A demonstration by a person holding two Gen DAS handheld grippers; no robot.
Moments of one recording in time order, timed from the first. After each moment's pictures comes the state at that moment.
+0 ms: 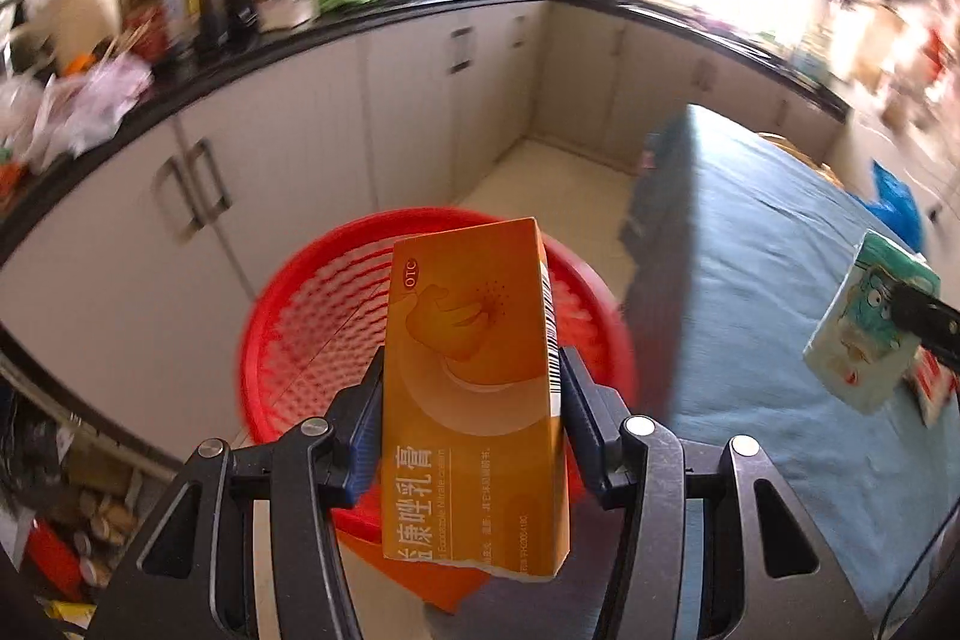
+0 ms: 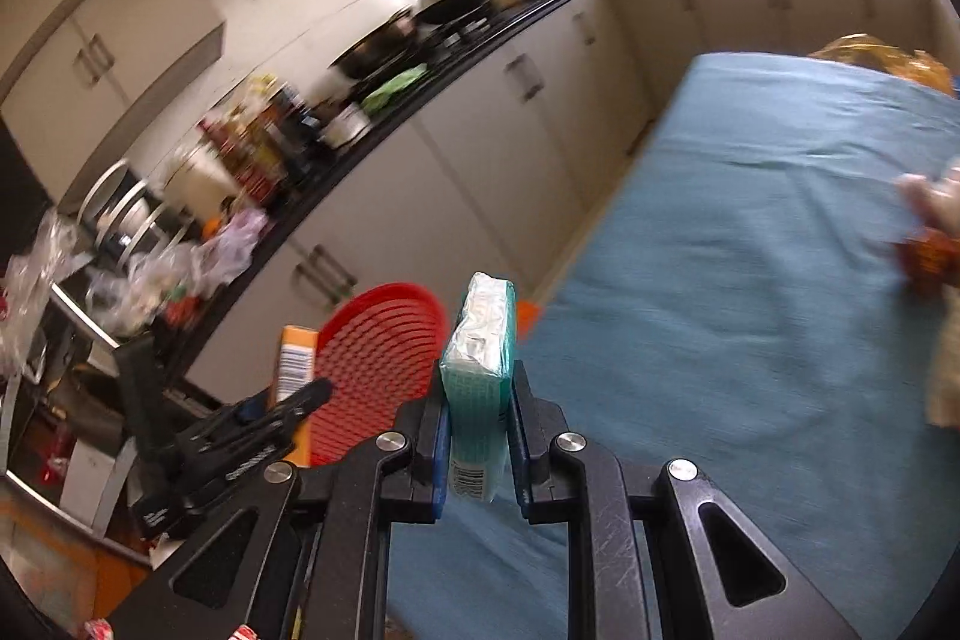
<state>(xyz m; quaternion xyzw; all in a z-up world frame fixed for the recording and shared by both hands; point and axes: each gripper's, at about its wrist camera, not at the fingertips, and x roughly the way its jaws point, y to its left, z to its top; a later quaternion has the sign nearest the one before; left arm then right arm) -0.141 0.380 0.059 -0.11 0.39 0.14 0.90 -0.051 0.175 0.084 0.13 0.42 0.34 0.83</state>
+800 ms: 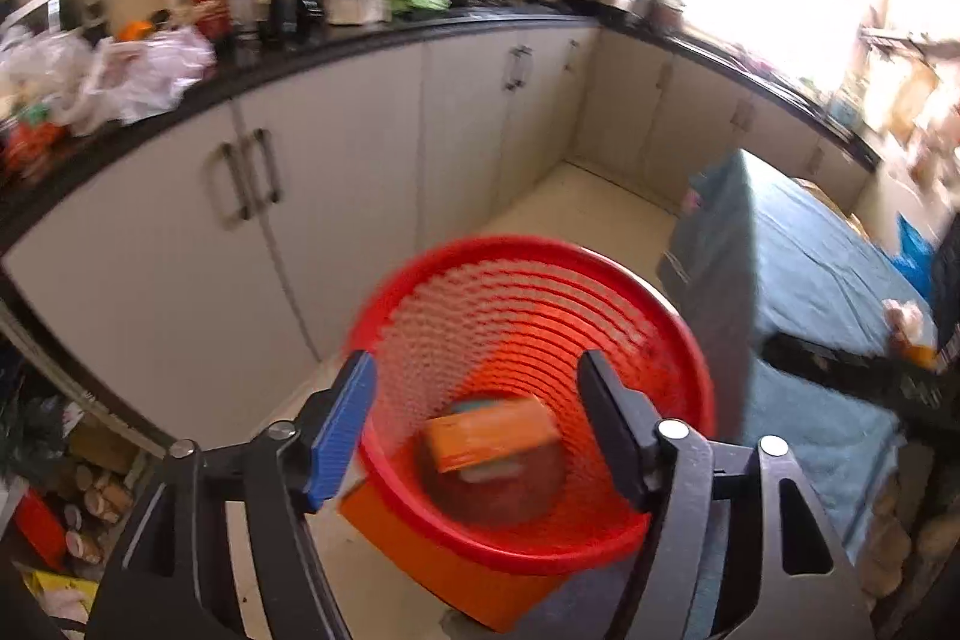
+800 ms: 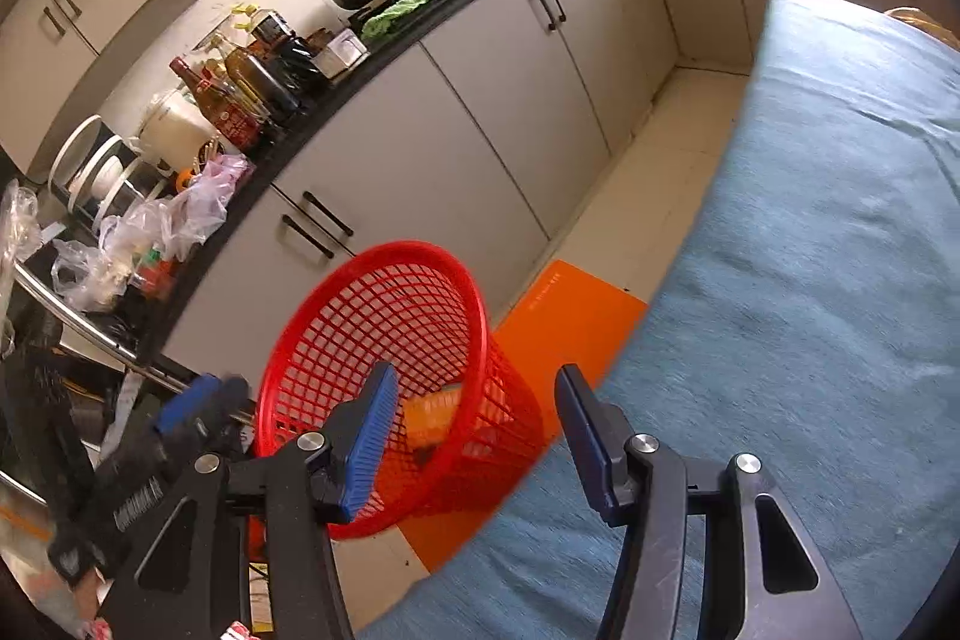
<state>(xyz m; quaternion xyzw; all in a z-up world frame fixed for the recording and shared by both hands) -0.164 0.432 0.064 -0.14 0.36 0.19 0.90 -0.010 0.256 0.032 0.10 0.47 0.34 0.81</state>
